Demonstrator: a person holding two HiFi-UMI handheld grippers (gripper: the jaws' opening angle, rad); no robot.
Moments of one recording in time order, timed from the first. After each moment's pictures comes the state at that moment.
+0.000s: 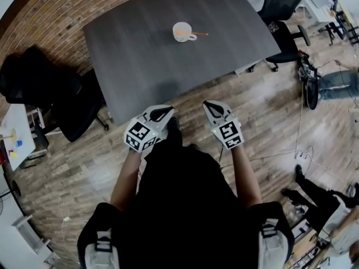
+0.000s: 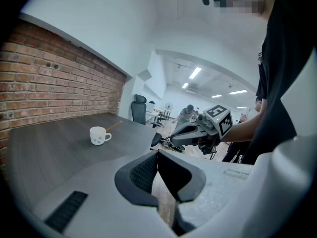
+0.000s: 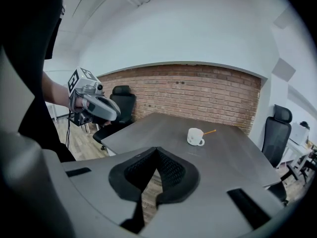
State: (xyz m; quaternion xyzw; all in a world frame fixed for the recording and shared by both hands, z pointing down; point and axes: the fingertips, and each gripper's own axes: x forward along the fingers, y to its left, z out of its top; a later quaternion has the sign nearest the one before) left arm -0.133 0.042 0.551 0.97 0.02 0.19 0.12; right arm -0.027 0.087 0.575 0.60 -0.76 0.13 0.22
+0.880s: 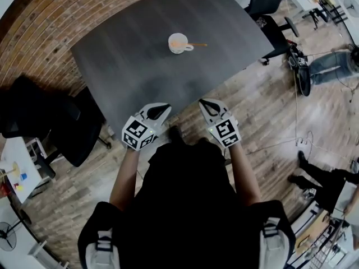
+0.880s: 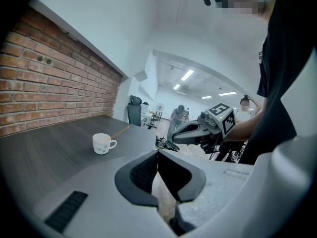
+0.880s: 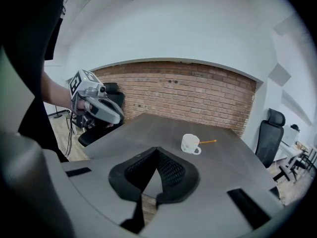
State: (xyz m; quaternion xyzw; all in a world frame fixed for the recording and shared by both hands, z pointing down) left arm -0.116 -0.061 0.552 0.97 0.08 0.17 0.12; right arm -0.024 -0.002 0.566 0.65 -0.71 0.13 0.24
